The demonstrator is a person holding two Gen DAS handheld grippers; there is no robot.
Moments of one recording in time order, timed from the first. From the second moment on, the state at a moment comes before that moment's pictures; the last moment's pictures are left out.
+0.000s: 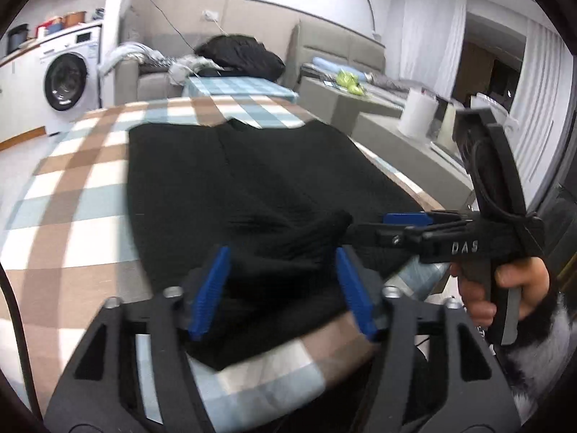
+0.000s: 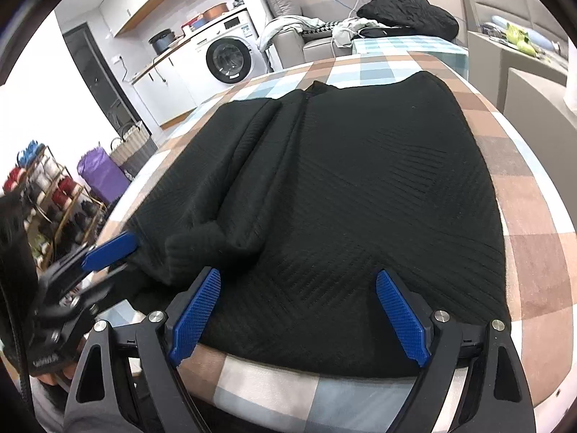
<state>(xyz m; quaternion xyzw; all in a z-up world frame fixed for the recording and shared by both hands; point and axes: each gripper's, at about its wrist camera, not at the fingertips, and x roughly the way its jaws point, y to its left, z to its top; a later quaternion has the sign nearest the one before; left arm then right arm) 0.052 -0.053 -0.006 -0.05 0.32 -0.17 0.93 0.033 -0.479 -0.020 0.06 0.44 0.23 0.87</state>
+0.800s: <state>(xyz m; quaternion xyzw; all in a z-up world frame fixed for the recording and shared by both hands) 0.042 0.046 -0.019 -0.13 0.32 -0.07 0.94 0.052 -0.443 -0.002 0.13 0.43 0.34 0.82</state>
